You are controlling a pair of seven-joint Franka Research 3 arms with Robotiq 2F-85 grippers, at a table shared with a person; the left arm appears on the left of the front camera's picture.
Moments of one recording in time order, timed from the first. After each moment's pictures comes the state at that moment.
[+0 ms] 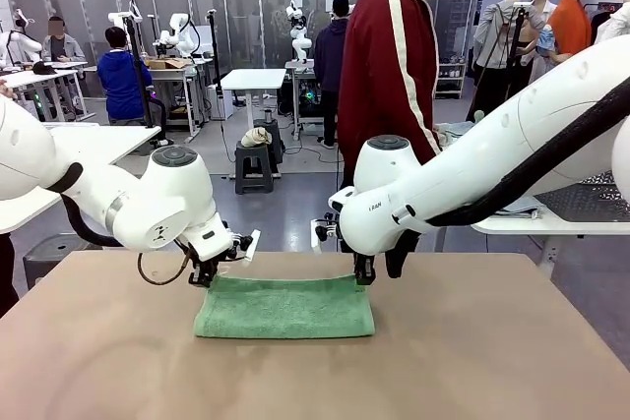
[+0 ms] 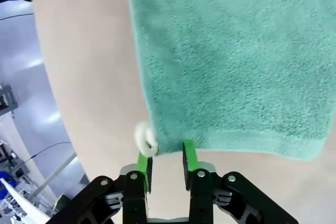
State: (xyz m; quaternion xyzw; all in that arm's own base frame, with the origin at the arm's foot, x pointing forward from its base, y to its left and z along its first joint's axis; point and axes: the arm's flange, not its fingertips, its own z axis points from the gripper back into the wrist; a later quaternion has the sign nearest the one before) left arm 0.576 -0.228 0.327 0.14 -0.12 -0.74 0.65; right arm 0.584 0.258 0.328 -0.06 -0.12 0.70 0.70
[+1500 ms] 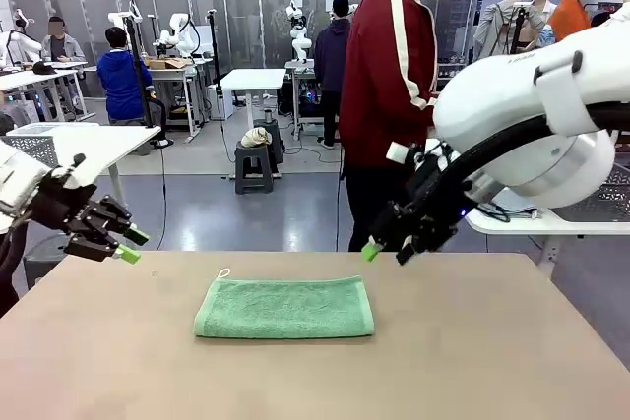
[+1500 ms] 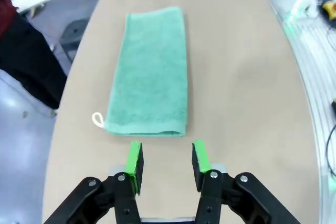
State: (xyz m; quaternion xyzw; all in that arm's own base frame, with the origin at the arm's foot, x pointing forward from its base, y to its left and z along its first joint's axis) left arm 0.481 -0.017 0.434 -0.24 -0.35 -0.65 0.63; right arm 0.420 0.170 0.465 0.26 -0.12 0.17 0.94
